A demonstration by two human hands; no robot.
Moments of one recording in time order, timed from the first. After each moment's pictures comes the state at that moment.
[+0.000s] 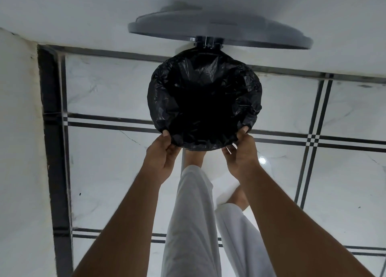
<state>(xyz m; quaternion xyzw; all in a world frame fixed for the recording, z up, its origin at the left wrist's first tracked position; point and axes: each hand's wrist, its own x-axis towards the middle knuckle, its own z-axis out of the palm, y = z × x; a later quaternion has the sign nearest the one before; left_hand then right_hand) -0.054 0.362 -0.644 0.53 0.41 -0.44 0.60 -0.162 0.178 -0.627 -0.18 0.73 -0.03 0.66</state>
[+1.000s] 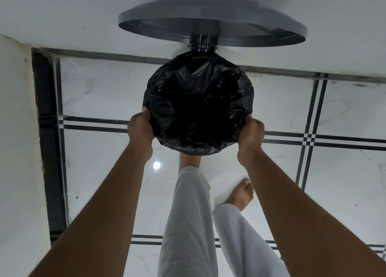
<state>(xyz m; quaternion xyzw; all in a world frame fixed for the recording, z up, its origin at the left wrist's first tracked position) 0.018 0.339 -0.646 0.73 0.34 -0.37 0.46 -0.145 0.138 -0.634 -0.36 0.76 -0.01 0.55</state>
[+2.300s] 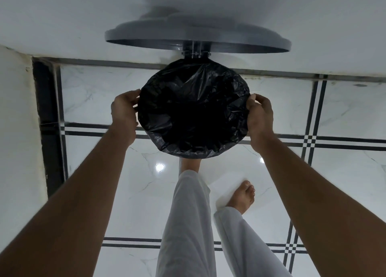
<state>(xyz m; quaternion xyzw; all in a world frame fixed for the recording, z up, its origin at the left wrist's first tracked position) 0.076 0.313 -0.614 0.73 0.30 -0.37 0.48 -0.129 0.083 -0.630 -0.48 0.68 0.00 0.56</state>
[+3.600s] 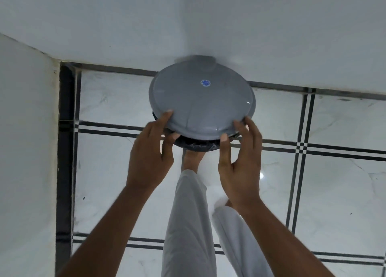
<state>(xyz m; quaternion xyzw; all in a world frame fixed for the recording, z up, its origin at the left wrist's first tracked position) -0.046 0.371 -0.516 0.90 -0.26 -0.15 0.33 -0.185 0.216 -0.504 -0.79 0.44 -0.13 0.40</state>
